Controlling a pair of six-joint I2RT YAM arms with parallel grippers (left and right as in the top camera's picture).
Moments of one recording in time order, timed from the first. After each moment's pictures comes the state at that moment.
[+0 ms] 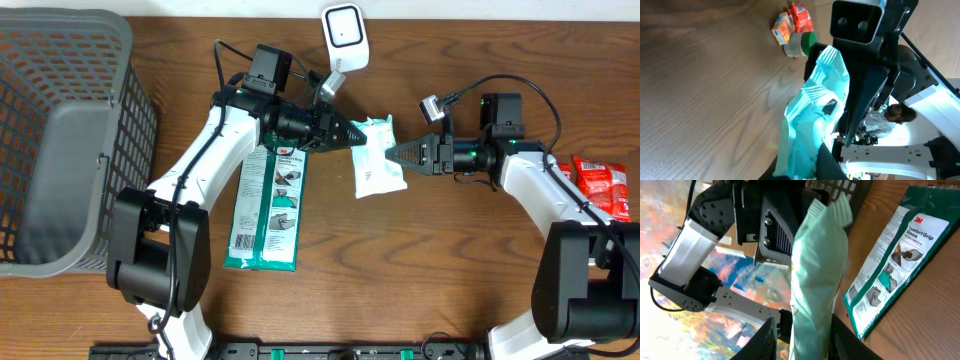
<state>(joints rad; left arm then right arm) -0.32 1.91 1.46 -0.63 1.20 -0.33 0.01 1.74 1.03 -0.35 -1.53 0.18</state>
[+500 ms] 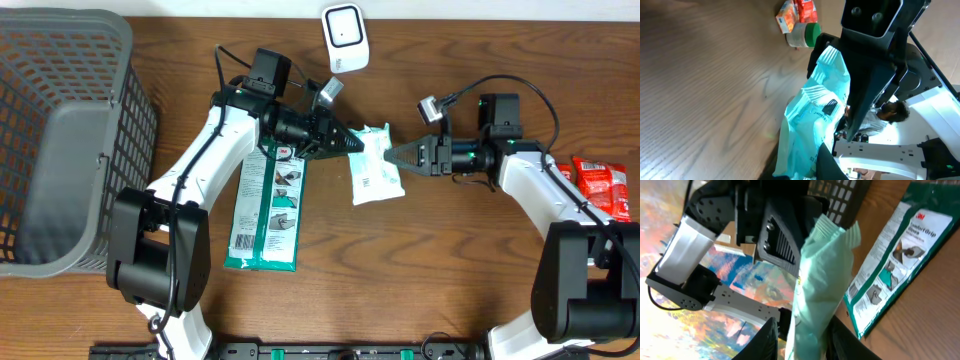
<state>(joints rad) -0.32 1.91 1.46 -0.72 1.20 -0.33 0.03 1.74 1.03 -0.39 -1.52 0.16</state>
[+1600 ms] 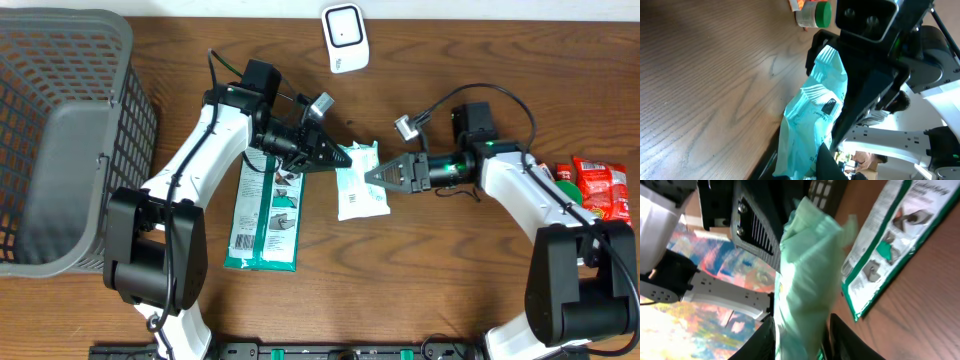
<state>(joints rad) -0.28 1.91 1.46 -0.98 1.20 -0.12 0.13 1.74 1.03 -0.57 -1.42 0.01</state>
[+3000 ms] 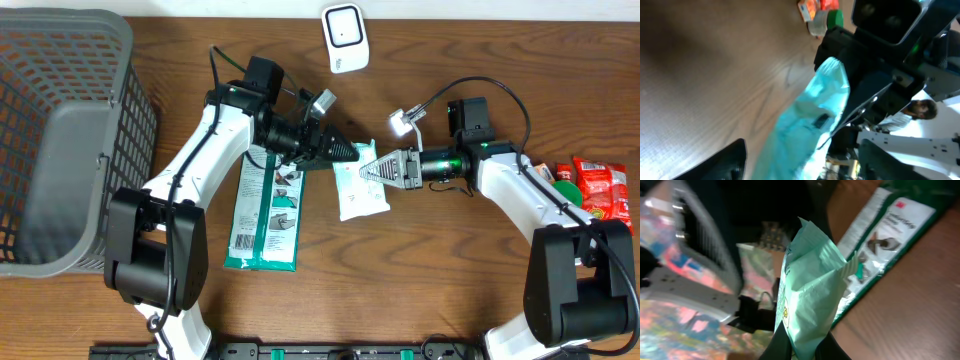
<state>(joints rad) -0.29 1.91 1.47 -0.89 1.12 -0.11 0.15 1.74 1.03 -0.41 -1.30 0.00</state>
